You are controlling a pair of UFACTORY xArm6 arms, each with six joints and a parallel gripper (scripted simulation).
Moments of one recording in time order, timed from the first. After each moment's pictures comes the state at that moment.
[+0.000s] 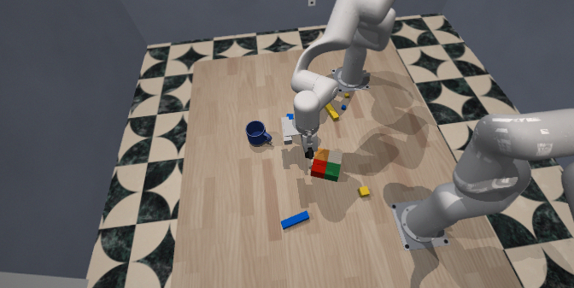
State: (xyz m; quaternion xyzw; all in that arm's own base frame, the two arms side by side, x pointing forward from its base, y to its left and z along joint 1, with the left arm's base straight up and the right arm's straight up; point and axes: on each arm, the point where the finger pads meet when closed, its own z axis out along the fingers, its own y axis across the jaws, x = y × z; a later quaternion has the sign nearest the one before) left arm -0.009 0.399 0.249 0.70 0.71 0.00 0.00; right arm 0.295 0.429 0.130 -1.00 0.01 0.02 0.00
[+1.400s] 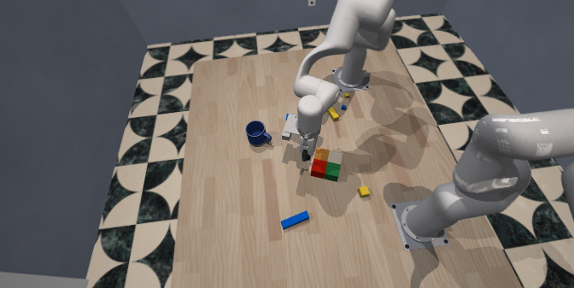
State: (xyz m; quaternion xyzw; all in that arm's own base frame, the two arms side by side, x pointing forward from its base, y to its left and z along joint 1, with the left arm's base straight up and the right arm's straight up) left arm -0.009 0.399 0.249 0.70 0.71 0.00 0.00; right arm 0.295 0.426 0.106 -0.98 0.20 0.00 0.00
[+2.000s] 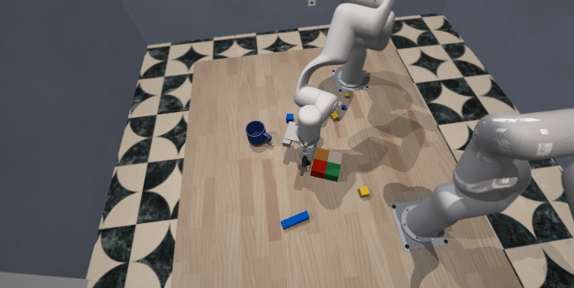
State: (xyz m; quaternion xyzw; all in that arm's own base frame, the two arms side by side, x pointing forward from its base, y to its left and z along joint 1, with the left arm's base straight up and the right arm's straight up) left arm -0.009 0.399 0.249 0.70 0.71 0.00 0.00; right arm 0.295 0.426 0.059 -0.98 0.20 0.00 0.00
